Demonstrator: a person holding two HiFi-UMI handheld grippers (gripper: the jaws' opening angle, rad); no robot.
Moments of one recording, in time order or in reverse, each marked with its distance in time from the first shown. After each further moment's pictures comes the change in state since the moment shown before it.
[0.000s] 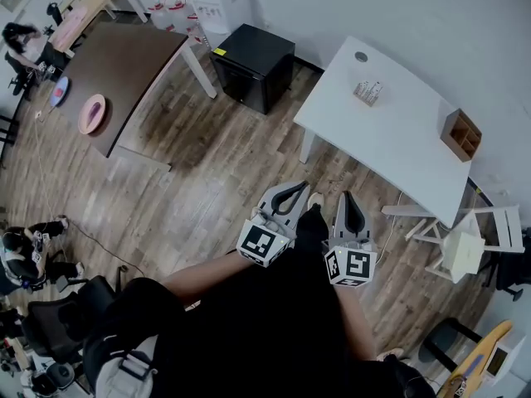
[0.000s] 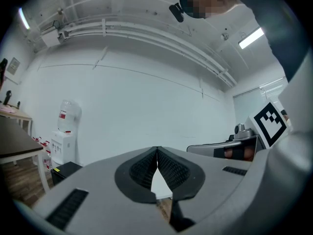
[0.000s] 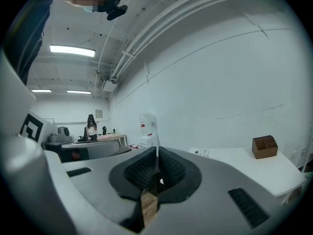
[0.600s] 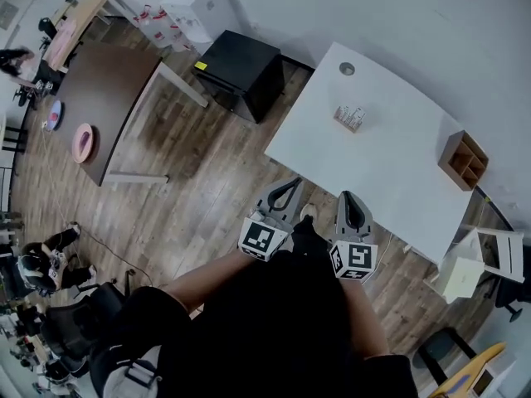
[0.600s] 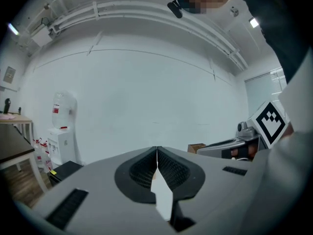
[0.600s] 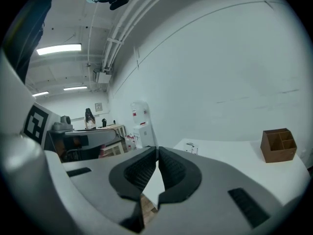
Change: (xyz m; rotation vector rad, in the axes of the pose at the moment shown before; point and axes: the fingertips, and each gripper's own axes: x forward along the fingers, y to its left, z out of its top) left arm 0.220 0.060 -0.036 0.064 0.150 0.075; right arm 0.154 -0.181 -0.031 0.035 0.155 0.051
